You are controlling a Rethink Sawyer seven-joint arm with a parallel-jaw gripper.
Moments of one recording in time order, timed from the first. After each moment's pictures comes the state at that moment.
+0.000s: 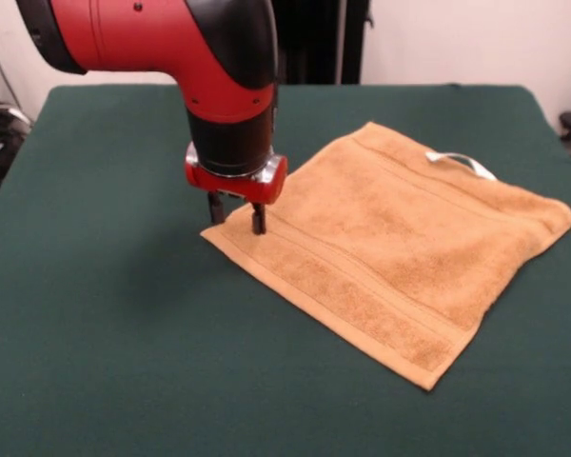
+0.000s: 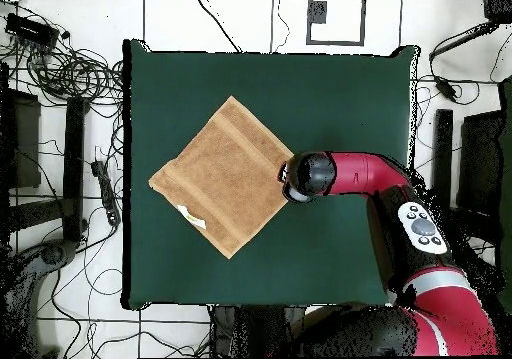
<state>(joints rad) -0.52 -0.38 0.31 1.44 -0.52 0.72 2.12</state>
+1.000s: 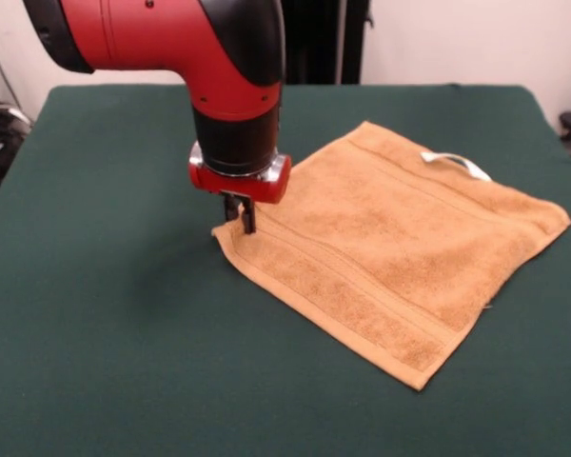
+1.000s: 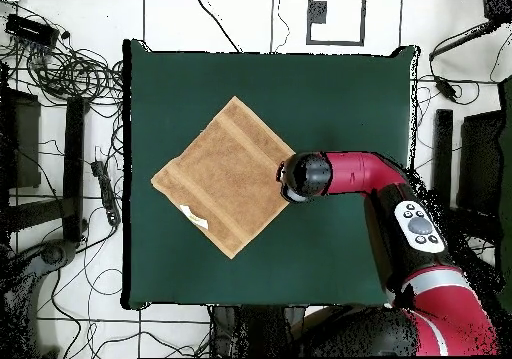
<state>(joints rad) -0.52 -0.39 0.33 1.44 -0.56 0.71 2.12</state>
